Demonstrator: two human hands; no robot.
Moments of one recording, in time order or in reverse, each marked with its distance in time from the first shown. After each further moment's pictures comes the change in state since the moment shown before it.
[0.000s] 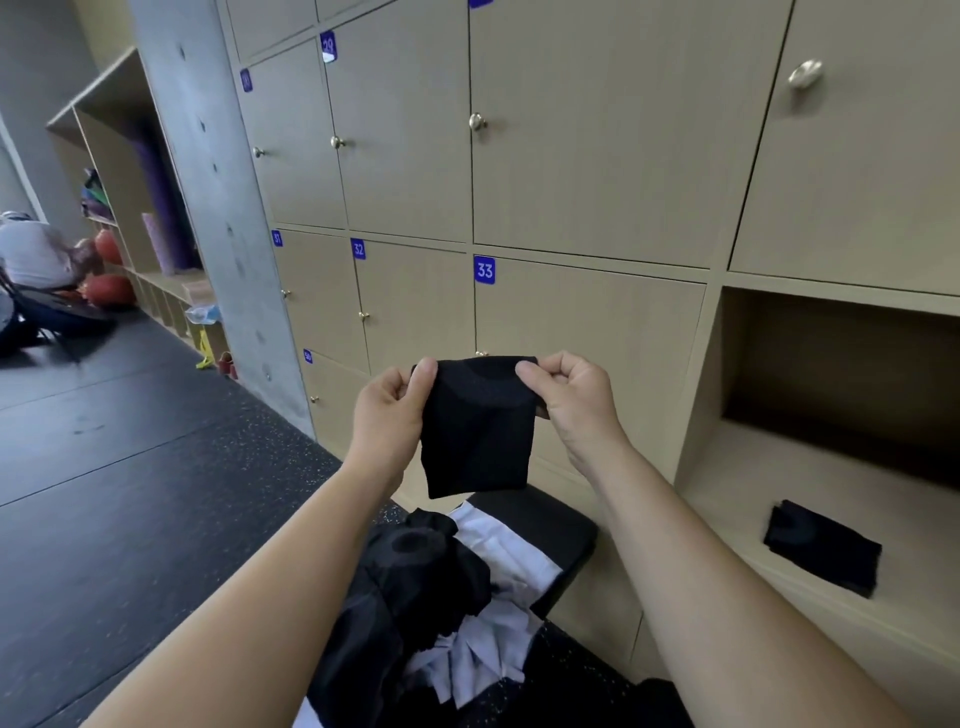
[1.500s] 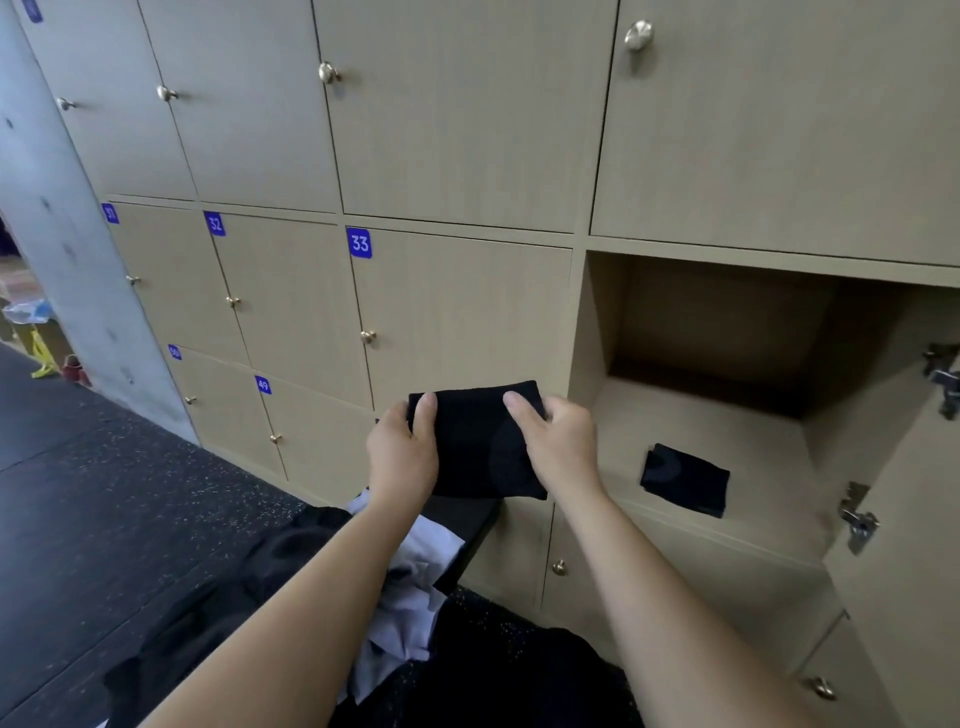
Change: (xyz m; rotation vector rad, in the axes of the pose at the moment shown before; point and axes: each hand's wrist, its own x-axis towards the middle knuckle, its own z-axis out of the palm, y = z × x) left_hand -0.033 -0.054 0.123 0.335 -0.010 0.013; right_hand -0.033 0.043 -0.108 -0.504 0.318 0.010
